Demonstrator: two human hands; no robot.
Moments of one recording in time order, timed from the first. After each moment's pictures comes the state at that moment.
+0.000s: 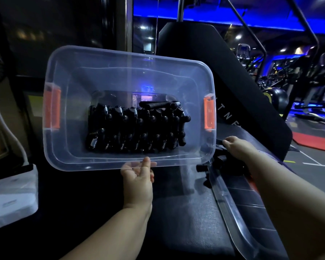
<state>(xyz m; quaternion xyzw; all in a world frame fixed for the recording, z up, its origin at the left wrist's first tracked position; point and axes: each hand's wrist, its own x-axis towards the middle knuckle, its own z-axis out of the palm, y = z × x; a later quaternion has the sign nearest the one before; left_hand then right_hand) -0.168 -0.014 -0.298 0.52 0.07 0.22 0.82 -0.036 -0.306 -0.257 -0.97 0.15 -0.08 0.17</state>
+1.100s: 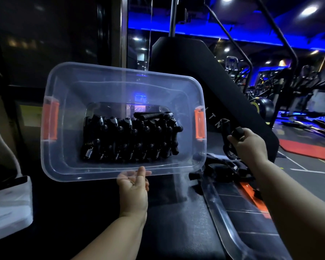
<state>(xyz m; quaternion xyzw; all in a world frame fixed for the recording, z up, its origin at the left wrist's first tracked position) -0.165 -0.014 -0.297 0.52 0.06 0.23 0.82 -0.097 -0.301 -0.210 -0.89 0.11 -0.35 0.29</state>
